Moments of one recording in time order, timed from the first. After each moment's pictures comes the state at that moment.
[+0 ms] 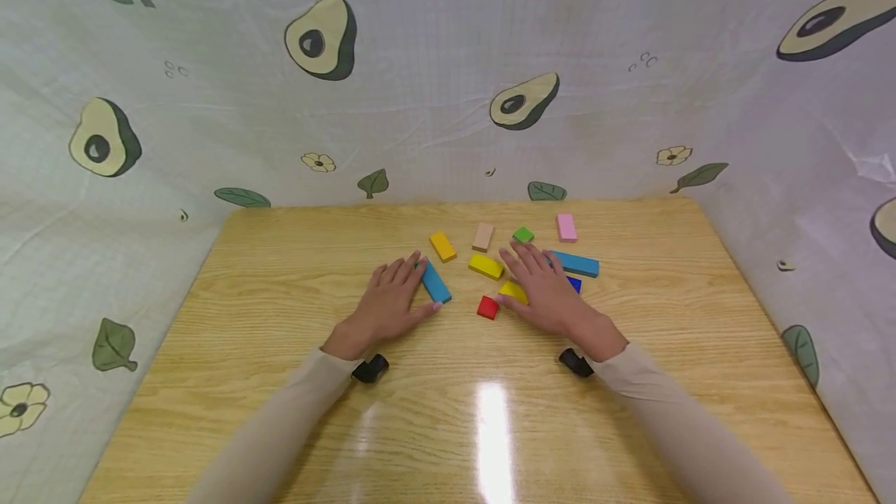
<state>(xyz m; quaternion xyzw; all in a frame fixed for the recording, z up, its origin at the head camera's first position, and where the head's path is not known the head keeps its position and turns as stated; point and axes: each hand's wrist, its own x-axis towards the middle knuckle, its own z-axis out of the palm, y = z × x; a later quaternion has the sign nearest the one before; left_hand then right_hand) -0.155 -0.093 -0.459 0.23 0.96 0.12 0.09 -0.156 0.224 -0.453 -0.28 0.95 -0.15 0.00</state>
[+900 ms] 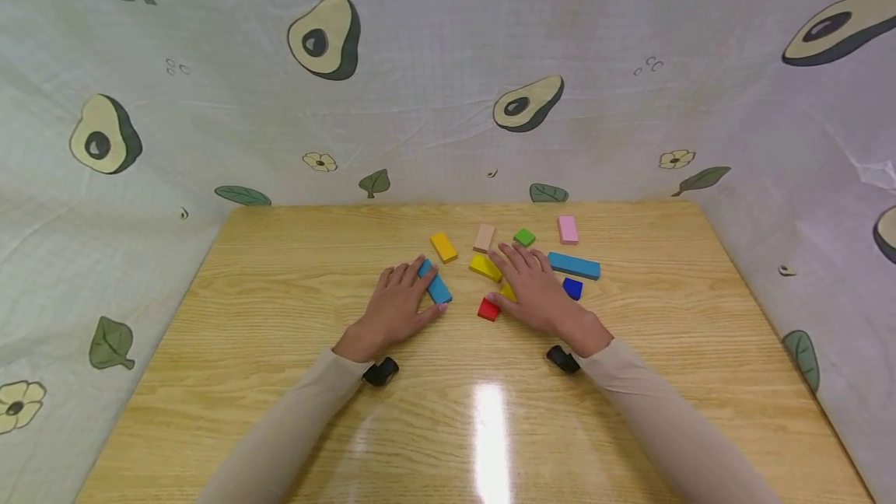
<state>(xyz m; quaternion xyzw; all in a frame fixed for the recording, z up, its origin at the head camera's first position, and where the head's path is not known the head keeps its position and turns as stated) -0.154 -0.080 -0.465 0.22 0.97 0.09 0.07 -0.165 0.205 -0.455 -0.28 0.95 -0.13 0.00</state>
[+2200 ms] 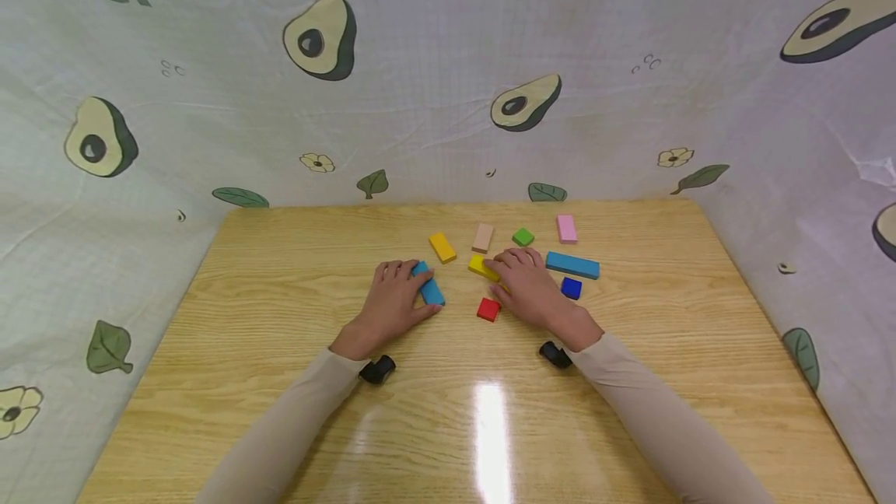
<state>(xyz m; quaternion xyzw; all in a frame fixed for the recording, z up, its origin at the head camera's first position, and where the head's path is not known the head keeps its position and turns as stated) -0.160 -0.083 -0.463 0.23 0.97 0.09 0.02 -0.175 0.197 -0.458 -0.30 0.95 -0.12 -0.03</state>
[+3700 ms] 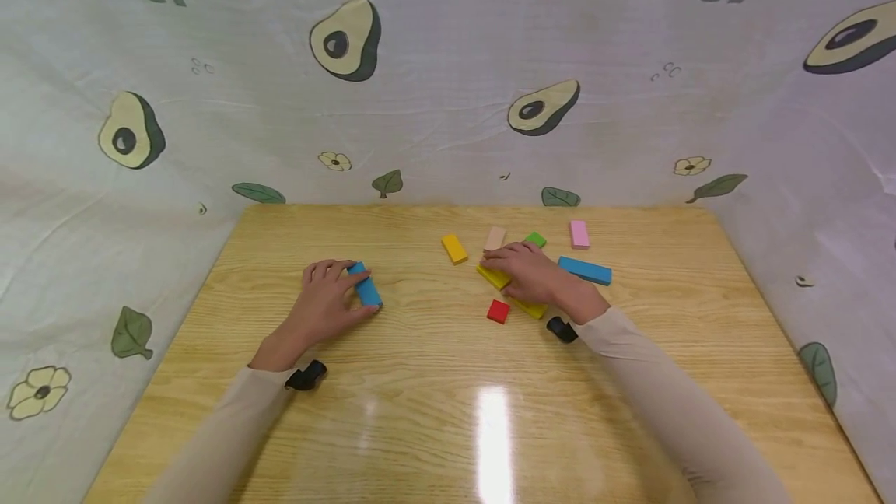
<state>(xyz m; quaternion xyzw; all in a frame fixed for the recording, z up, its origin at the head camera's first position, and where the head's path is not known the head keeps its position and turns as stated) -0.136 -0.202 -0.451 0.19 0.97 0.14 -0.05 -0.207 0.193 -0.432 -0.40 0.90 -0.12 0.09</state>
